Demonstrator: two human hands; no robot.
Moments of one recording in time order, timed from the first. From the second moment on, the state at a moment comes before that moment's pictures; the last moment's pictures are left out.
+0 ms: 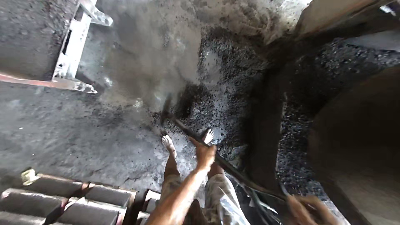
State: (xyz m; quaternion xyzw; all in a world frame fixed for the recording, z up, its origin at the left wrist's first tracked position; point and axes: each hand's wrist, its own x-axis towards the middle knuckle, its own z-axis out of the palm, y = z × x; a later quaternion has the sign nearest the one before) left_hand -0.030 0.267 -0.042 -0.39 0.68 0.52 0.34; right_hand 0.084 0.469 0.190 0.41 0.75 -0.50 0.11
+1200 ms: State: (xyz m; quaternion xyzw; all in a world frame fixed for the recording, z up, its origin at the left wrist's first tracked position) left_hand -0.068 0.273 -0.092 -0.27 0.63 0.42 0.60; right_hand 0.096 0.374 0.177 0.55 0.68 -0.48 -0.05
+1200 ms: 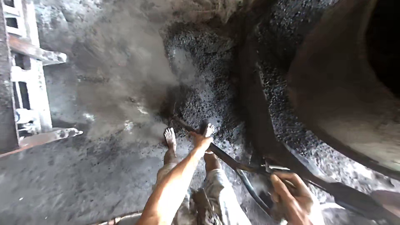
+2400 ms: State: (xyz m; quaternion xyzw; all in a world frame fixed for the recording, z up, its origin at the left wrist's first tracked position) left_hand -0.021 0.321 -0.091 -0.11 0.72 0.29 0.62; right_hand 0.194 0.359 0.172 0.67 0.45 -0.58 -0.12
